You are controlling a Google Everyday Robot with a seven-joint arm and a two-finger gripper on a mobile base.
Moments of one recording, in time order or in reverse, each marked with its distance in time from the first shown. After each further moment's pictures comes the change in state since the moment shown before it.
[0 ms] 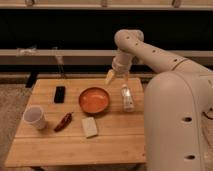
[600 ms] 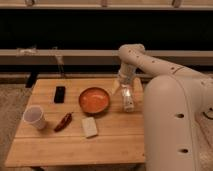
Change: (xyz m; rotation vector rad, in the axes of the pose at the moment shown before) arm 0.037 -0.056 0.080 0.091 0.095 0.099
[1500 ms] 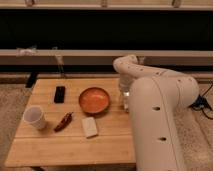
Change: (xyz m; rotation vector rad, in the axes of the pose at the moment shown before) arm -0.005 -0.036 0.063 0.140 0.094 0.079
